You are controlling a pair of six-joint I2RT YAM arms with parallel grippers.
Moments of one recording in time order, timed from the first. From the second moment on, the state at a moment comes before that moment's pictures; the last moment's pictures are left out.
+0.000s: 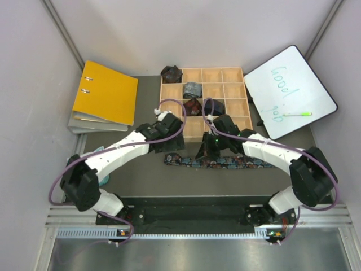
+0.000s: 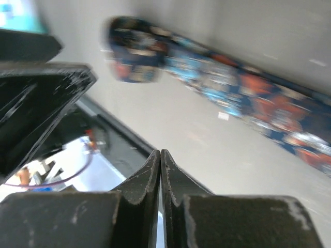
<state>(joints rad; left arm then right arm) -0.77 1.50 1.15 -0.71 -0.25 -0.81 0.65 1.47 0.89 -0.33 -0.45 0.75</state>
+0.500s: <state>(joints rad) -0.51 1.19 0.90 -0.71 -0.16 -0.70 0.78 1.78 1.22 -0.22 -0.51 0.87</state>
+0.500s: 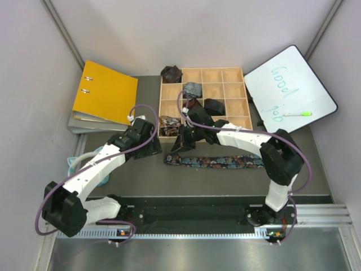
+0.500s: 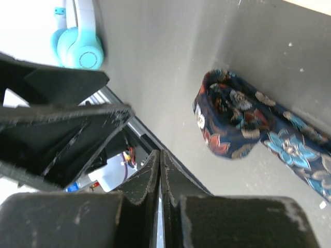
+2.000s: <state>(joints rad) -0.47 1.27 0.71 -0.41 0.12 -0.71 0.75 1.93 1.15 -0.20 -0.48 0.78</state>
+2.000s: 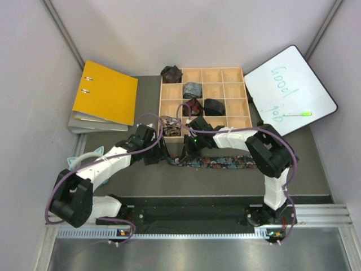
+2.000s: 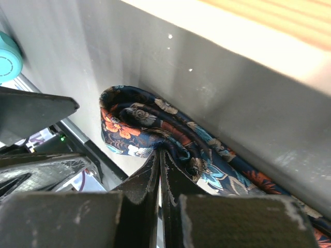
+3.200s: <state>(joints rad) -0.47 1.46 0.62 -0.09 0.28 -0.75 0.73 1.94 1.14 -0.18 -0.52 0.77</state>
